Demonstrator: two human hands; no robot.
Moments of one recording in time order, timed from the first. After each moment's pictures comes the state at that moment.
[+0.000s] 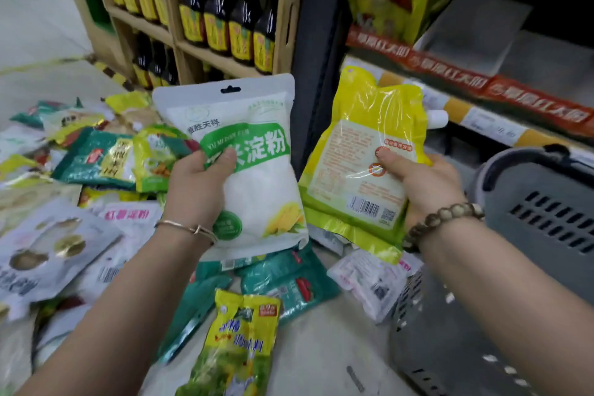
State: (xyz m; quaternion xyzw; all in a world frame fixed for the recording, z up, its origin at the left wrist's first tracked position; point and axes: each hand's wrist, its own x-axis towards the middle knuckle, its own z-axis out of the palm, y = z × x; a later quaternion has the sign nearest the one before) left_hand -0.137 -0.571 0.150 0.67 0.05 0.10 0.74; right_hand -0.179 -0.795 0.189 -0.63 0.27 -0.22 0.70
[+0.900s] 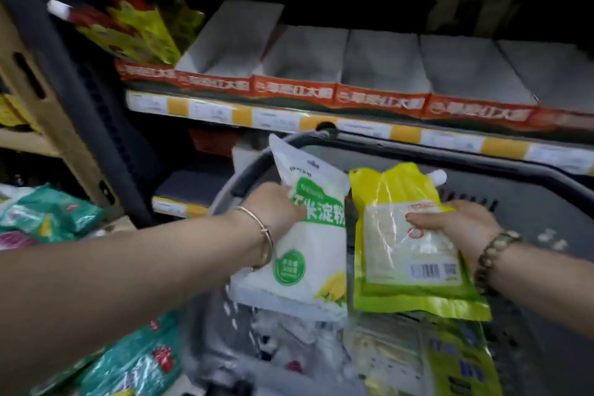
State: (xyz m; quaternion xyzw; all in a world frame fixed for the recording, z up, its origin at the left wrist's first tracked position) left_hand -0.203 -0.918 0.190 0.86 -0.25 -0.23 0.39; right_hand -0.359 -1.112 0.162 -0.68 0.47 -0.19 0.54
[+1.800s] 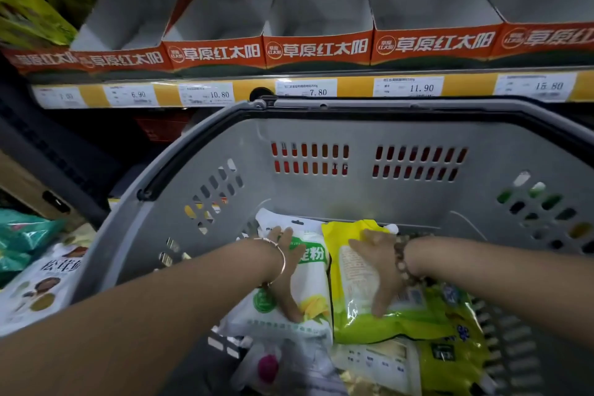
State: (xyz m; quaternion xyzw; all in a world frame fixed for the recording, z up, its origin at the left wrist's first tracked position) left_hand -0.218 -0.991 0.072 0.77 -0.49 -0.31 -0.27; right_hand -0.354 -1.138 0.059 -0.92 0.16 0.35 0.08
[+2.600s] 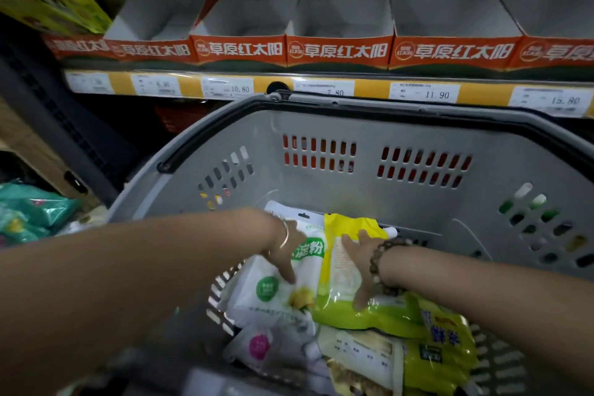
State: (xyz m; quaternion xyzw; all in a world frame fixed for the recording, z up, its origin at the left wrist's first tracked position) left_hand -0.209 -0.998 0.088 0.74 -0.54 -0.26 -0.31; right_hand -0.333 -1.113 0.042 -0.92 0.18 0.34 0.03
